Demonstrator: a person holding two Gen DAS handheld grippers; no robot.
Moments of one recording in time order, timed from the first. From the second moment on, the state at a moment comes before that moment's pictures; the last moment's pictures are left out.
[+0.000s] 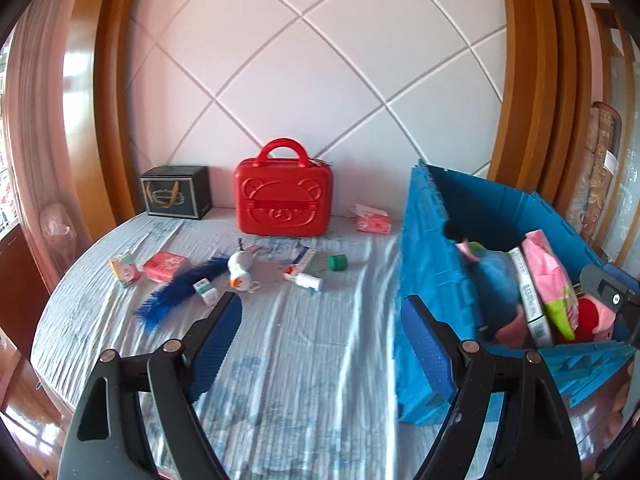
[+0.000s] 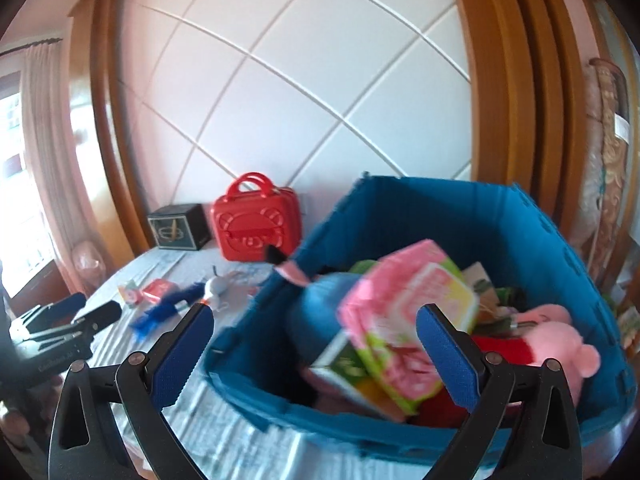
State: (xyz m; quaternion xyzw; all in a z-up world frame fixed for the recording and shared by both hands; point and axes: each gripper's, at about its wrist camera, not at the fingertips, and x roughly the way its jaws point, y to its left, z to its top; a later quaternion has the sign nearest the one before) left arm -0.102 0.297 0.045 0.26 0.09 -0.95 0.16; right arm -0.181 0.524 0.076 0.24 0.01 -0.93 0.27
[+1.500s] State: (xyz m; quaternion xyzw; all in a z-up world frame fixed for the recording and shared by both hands) left arm -0.100 -0.093 -0.062 0.37 0.14 -0.87 0.28; right arm -0.243 0.144 -0.048 0.41 0.07 -0.84 0.35
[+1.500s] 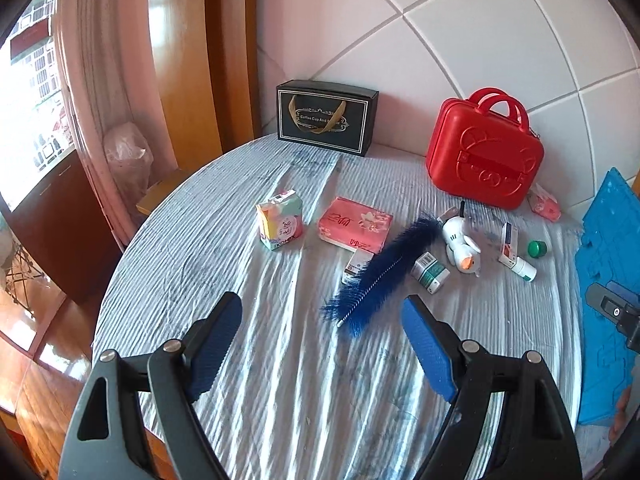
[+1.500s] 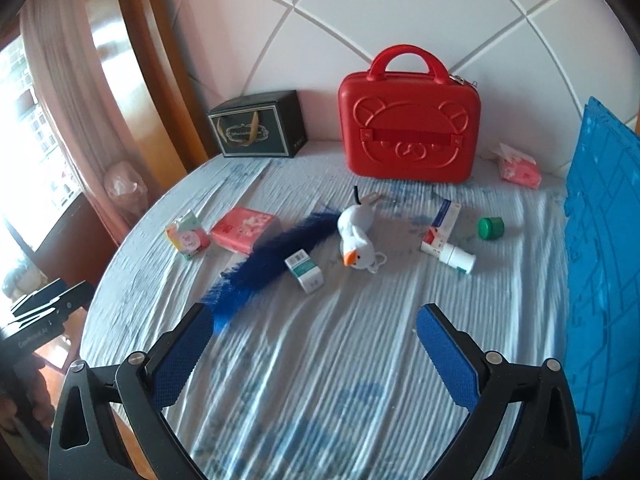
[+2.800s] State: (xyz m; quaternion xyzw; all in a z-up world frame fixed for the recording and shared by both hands) left arm -0.259 -0.314 -0.242 0.48 0.06 -0.87 0.09; right arm -0.290 -0.150 -0.245 0.57 0.08 -0.78 0.26
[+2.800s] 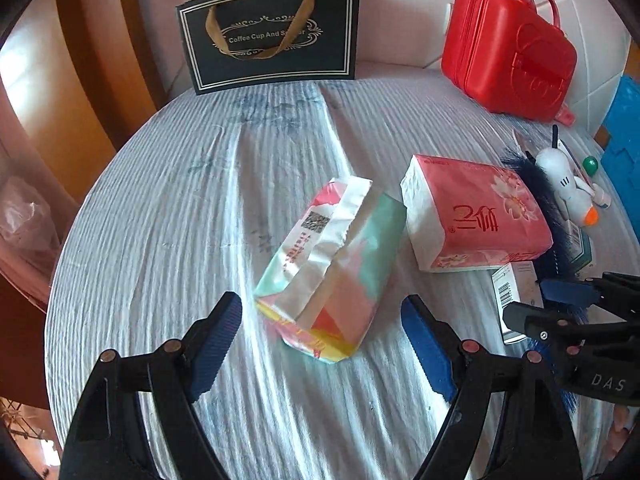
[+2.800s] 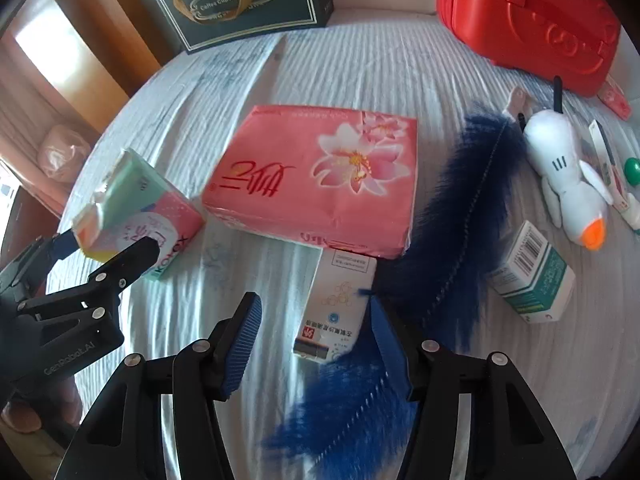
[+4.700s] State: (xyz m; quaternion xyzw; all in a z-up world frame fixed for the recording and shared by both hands) left arm -0.117 -0.141 -0.073 0.34 0.09 -0.93 0.12; right arm -0.166 0.022 -0.069 0.36 0.08 -0.87 0.32
